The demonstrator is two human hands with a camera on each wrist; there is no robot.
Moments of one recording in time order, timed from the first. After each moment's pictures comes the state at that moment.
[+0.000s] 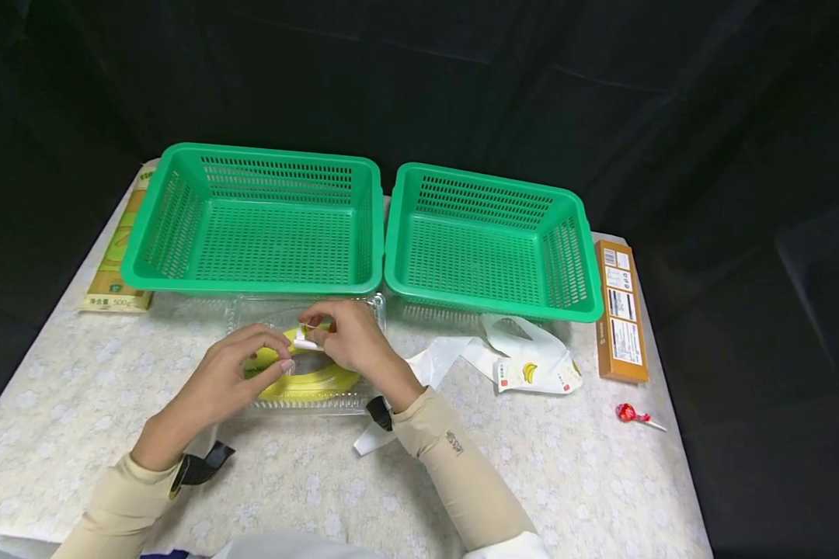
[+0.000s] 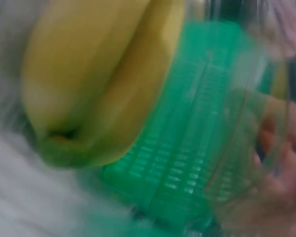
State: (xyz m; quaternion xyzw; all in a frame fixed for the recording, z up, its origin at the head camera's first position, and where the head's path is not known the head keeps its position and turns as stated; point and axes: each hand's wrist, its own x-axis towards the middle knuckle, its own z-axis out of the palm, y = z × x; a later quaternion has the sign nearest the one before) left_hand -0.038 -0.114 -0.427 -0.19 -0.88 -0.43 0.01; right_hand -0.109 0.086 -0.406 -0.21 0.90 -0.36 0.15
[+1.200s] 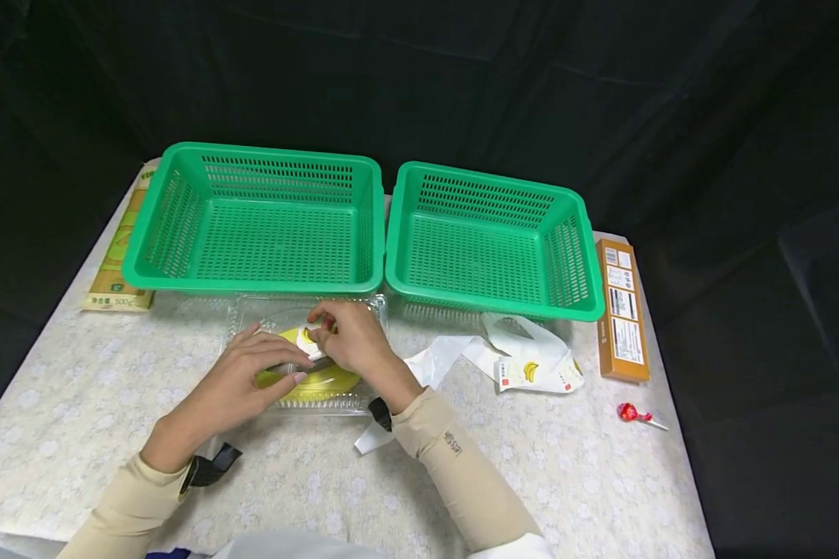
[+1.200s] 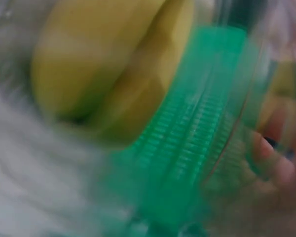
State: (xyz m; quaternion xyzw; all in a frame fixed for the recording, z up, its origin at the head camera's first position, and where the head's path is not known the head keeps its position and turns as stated) left_hand -0.034 -0.105 -0.431 -0.24 -0.89 -0.39 0.01; right_hand -0.109 0.084 -0.410 -0.19 0.91 -0.33 0.15
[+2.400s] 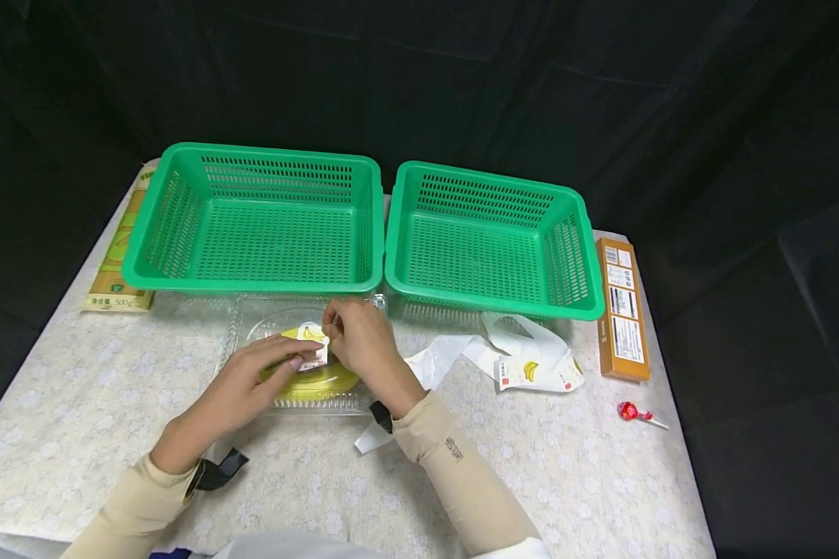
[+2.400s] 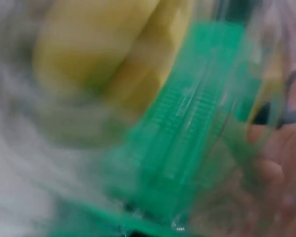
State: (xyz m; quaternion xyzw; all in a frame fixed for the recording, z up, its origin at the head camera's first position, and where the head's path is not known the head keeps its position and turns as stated) left_hand -0.034 -0.097 -0.432 -0.22 -0.87 -0.45 0.01; right_hand -0.102 0.089 -0.406 -0.18 0.95 -0.26 0.07
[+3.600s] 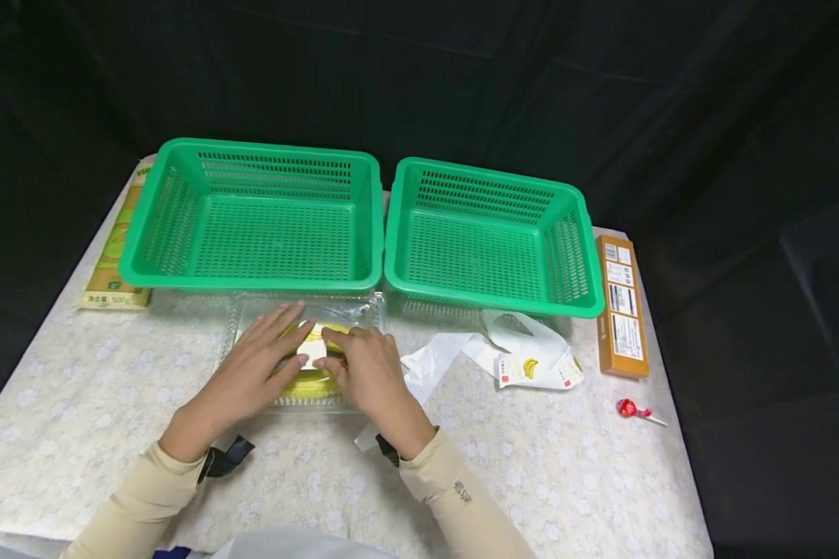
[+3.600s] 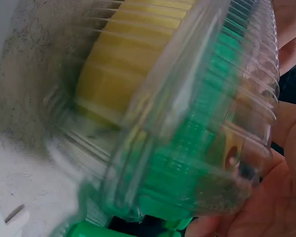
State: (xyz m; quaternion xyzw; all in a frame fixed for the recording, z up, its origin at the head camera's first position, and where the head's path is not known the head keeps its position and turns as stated) left_hand -0.045 -0.094 -0.438 -0.20 -0.93 -0.31 -0.04; right_hand -0.058 0.101 -0.414 -0.22 0.95 -0.21 0.02
